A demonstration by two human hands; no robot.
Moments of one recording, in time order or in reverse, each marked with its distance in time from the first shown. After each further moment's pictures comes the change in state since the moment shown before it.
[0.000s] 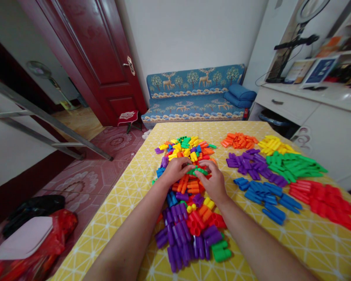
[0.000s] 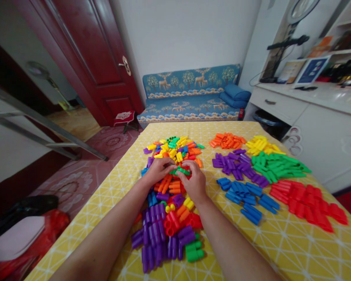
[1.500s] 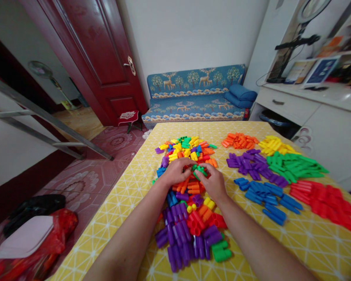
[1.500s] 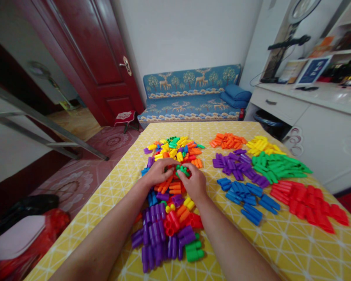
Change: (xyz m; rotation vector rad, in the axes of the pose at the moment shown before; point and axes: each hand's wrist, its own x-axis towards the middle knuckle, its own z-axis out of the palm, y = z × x) left_hand -0.002 0.004 -0.003 0.056 -0.089 0.113; right_hand -0.002 0.006 0.002 -0.091 -0.078 0.171
